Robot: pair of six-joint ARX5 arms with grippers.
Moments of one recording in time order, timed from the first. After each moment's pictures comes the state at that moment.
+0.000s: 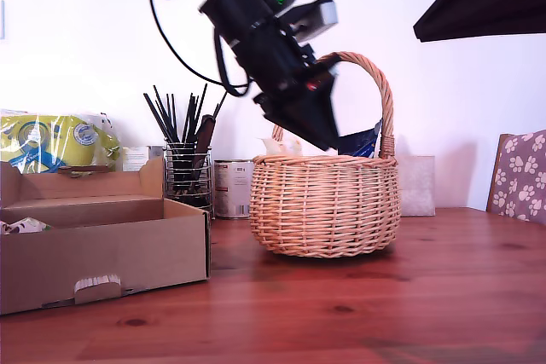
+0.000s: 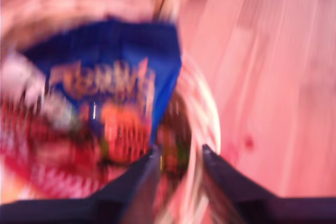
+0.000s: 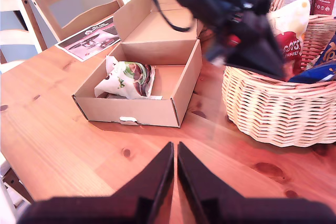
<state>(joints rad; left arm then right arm) -0.66 2.07 1.83 -0.70 0.30 0.35 0.60 0.63 0.44 -0.13 -0.23 0.08</state>
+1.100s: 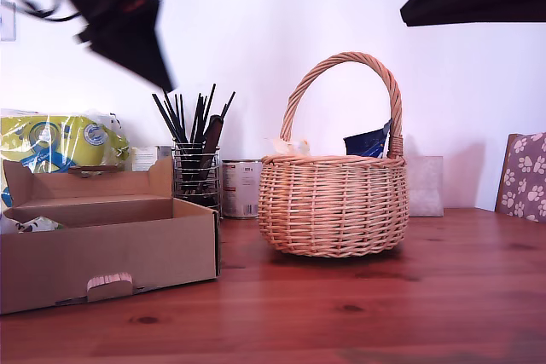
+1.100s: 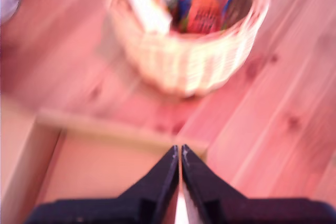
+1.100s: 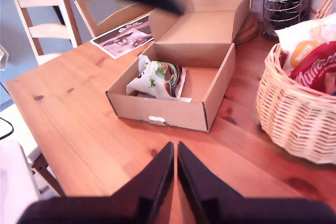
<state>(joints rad) -0.37 1.50 1.29 -0.72 0.33 0.34 0.60 0.63 0.44 -0.10 -0.33 0.05</state>
